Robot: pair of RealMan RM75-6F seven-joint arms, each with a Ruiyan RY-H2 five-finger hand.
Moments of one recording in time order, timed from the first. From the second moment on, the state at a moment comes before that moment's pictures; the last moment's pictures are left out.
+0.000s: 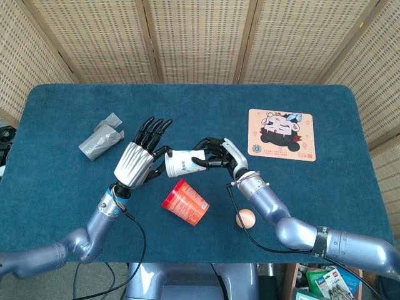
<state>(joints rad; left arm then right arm) -0.75 -1.67 -0.25 -1.32 1.62 1.41 0.13 0.93 -1.34 0.56 -1.81 -0.31 0.68 0.46</state>
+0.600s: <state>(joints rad) -0.67 -1.52 -0.22 -1.35 1.59 1.44 0.09 0.86 -1.25 0.55 -1.74 -0.41 0.61 0.46</state>
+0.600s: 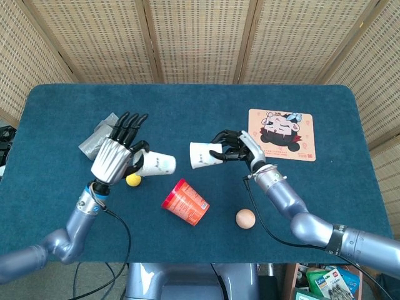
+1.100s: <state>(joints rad) -0.63 -1.35 -0.19 -1.35 1.49 1.27 0.03 0.82 -1.26 0.44 -1.60 -0.64 0.69 0.31</state>
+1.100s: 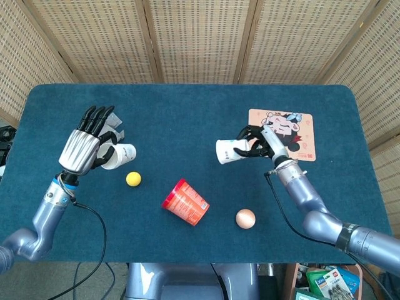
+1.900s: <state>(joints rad) -0.81 -1.36 -0.23 -1.34 0.94 0.77 0.24 0.77 -1.37 0.10 -1.29 -1.20 1.02 -0.27</state>
